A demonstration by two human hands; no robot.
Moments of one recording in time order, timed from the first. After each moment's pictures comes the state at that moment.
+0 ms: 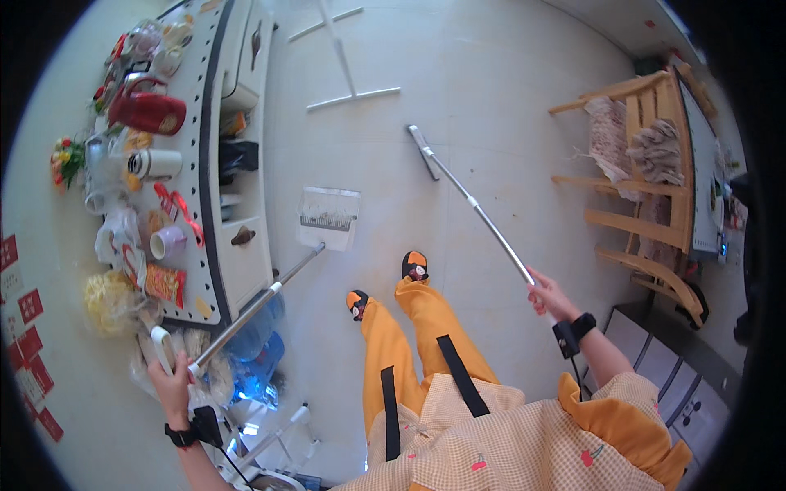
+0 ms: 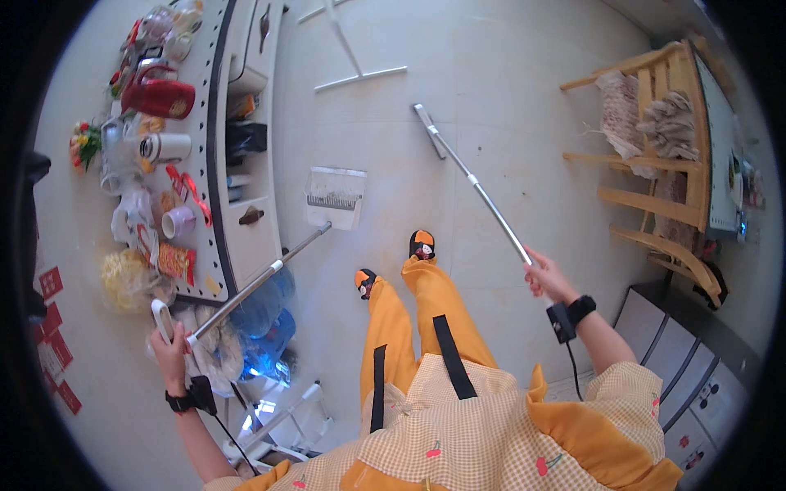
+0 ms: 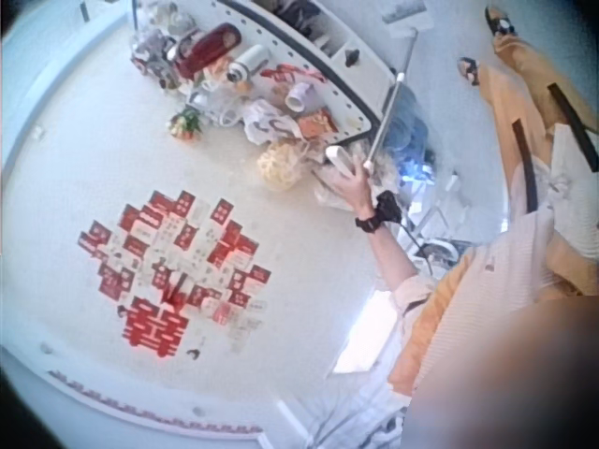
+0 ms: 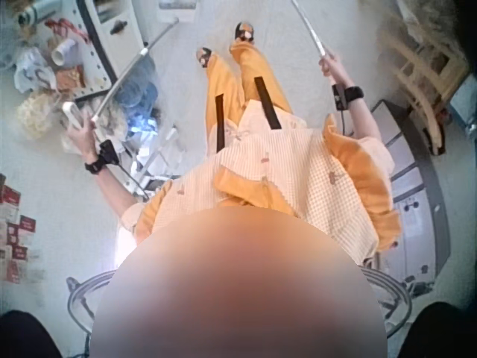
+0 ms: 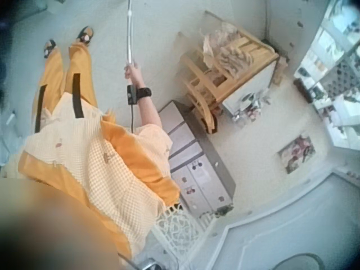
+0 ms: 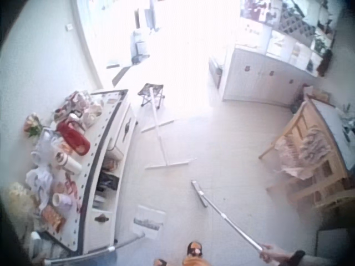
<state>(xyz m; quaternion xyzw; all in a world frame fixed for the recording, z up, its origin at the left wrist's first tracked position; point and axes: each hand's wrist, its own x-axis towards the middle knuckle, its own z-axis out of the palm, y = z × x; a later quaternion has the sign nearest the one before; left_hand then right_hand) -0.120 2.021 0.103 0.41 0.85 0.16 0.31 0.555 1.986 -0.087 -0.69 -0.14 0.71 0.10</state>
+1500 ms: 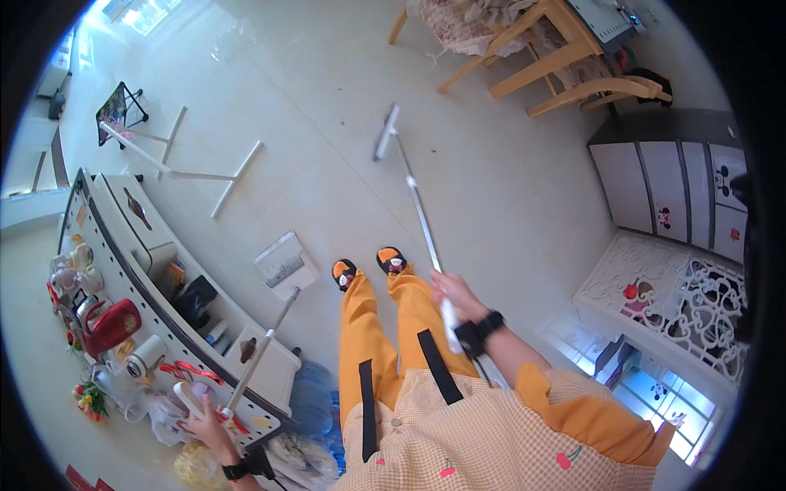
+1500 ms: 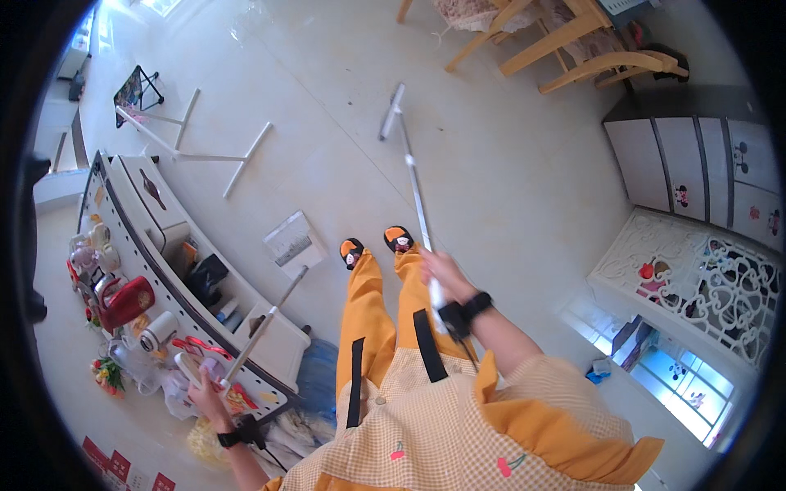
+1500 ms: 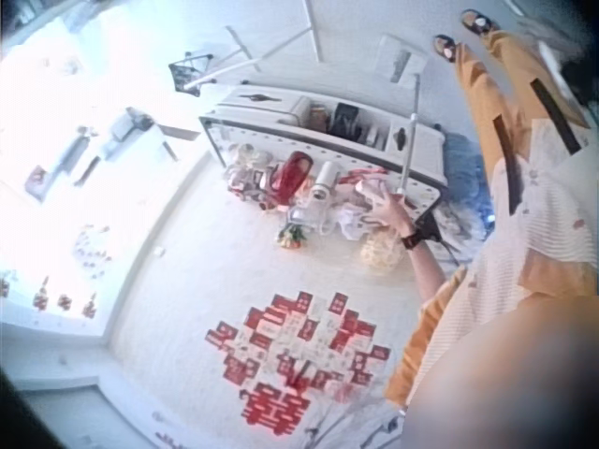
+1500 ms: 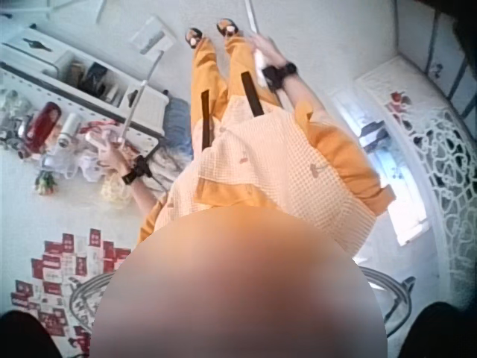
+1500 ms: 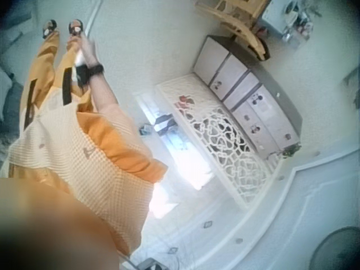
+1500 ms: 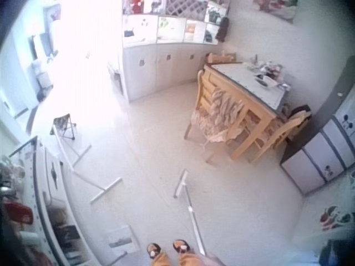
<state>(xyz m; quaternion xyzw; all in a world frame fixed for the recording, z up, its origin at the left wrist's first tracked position) -0.043 2.155 0.041 0.48 0.77 0.20 0.37 0.407 1.928 -0.097 -0.63 0.21 0.58 0.47</state>
